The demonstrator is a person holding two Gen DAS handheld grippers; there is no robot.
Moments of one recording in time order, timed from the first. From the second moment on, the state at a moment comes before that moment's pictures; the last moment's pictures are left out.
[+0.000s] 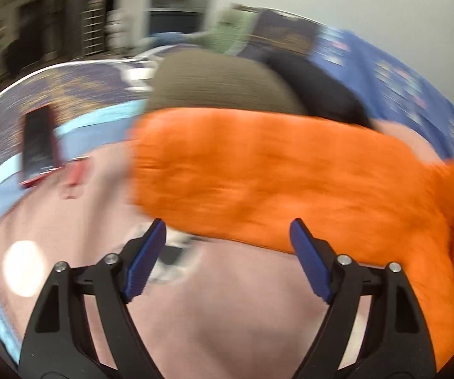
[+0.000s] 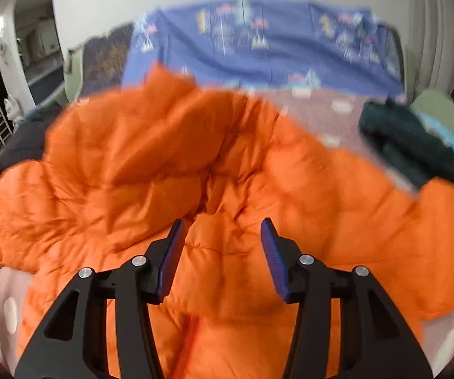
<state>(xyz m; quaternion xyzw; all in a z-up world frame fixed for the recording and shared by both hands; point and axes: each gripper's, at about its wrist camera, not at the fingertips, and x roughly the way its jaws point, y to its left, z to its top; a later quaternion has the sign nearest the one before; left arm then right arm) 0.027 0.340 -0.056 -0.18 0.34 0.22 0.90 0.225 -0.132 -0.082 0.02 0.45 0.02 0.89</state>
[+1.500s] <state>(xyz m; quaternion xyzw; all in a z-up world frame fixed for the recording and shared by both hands) 0.122 0.014 0.133 -0.04 0.26 -0.29 0.92 0.203 -0.176 -0.078 0.05 0.44 0.05 0.89</state>
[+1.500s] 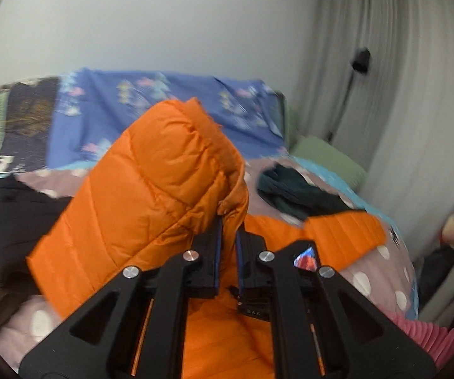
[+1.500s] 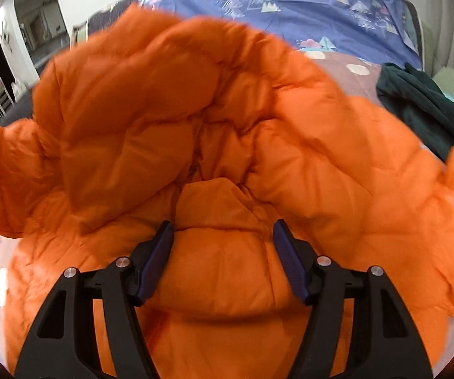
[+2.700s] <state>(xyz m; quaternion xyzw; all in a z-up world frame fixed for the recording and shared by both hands) 0.160 -0.162 0.029 -0.03 0.39 -0.40 0.83 0.090 -0.317 -0.065 0.16 0.41 0.01 0.90</state>
